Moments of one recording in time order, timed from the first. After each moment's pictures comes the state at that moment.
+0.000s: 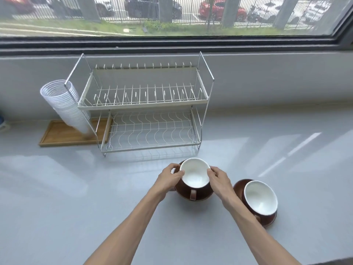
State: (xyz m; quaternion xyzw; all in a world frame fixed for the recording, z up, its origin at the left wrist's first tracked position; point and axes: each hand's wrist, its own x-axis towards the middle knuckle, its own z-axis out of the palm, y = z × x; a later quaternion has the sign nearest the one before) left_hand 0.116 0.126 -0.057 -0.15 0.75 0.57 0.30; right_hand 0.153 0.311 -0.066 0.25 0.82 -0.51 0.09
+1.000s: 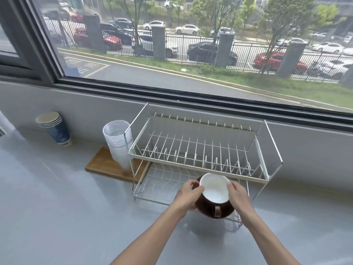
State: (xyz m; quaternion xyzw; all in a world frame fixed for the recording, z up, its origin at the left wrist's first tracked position) left_hand -0.026 0.089 -0.014 -0.23 0.71 0.63 0.19; right_hand -0.059 0.265 -0.037 0.13 0.85 -0.50 0.07
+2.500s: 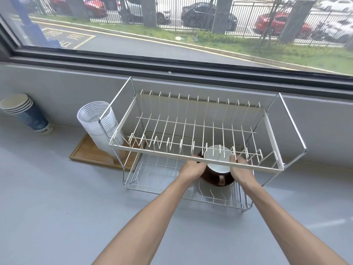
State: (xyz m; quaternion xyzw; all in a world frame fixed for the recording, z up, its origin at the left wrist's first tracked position) left_hand -0.104 0.100 -0.052 -0.20 0.79 0.53 0.23; right_hand -0.120 0.268 -0.054 0.16 0.88 -0.42 0.11
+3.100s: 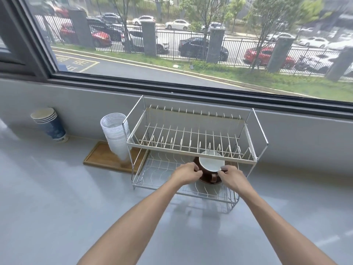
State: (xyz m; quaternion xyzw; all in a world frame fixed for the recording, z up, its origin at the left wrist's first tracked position) left_hand -0.040 0.083 0.015 -0.03 0.92 0.32 0.21; right_hand -0.044 0.263 0.017 0.08 0.94 -0.29 0.14
